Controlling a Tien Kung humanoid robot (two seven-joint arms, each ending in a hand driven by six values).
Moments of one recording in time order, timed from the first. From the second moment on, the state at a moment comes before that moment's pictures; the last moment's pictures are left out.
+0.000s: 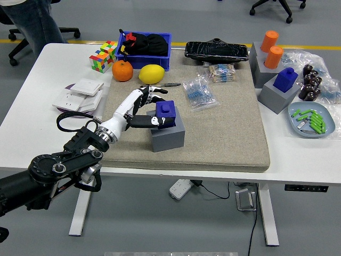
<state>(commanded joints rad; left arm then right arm) -0.78 0.22 -0.22 -0.91 0.55 0.31 -0.48 0.03 -0.27 1.12 0.23 -0.78 0.05 -0.04</state>
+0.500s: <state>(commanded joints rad) -0.78 0.22 -0.22 -0.91 0.54 0.28 -0.46 0.03 -0.27 1.12 0.23 -0.78 0.05 -0.04</state>
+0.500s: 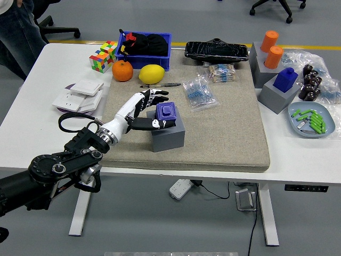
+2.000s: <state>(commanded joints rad) -0.79 0.21 -0.22 -0.91 0.52 0.29 -0.47 0.04 -0.27 1.11 0.23 -0.77 0.05 -0.04</state>
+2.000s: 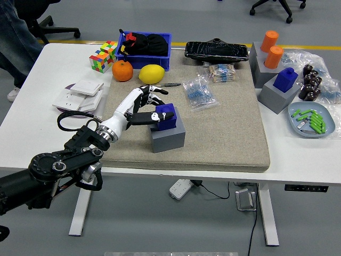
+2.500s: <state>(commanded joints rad) -0.79 0.21 -0.23 -0.90 0.51 0.28 -0.47 0.03 -0.27 1.11 0.23 -0.77 0.05 -0.03</state>
